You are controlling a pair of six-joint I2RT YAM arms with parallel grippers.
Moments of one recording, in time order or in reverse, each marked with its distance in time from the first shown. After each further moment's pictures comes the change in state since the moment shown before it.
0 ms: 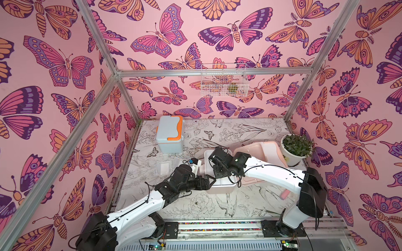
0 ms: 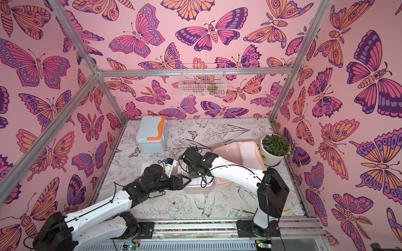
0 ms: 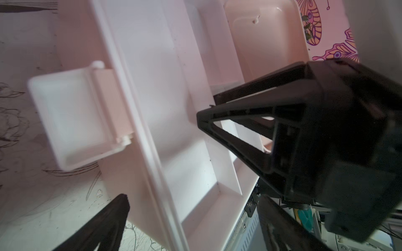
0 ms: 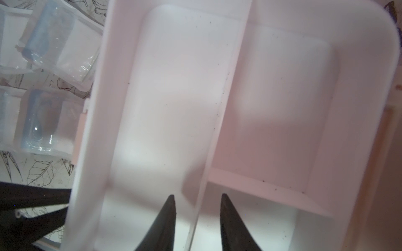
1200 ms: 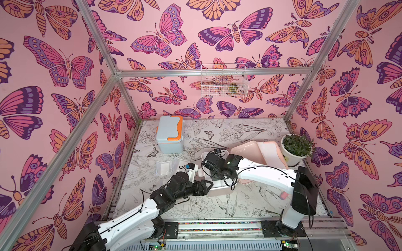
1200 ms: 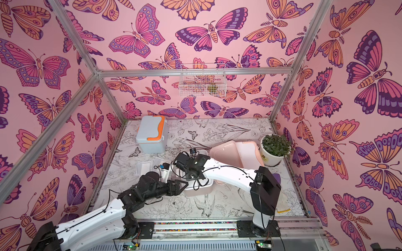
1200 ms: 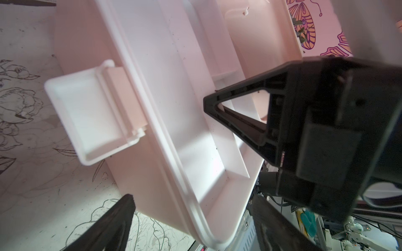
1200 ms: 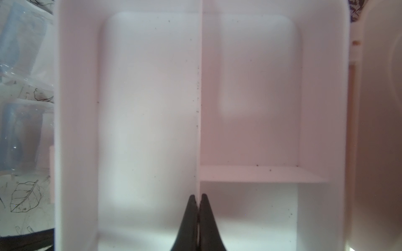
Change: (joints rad) left arm -0.045 -0.182 -0.100 -0.037 -0.099 -0.046; right arm 0.082 0.071 0.095 -0.121 0.114 0.176
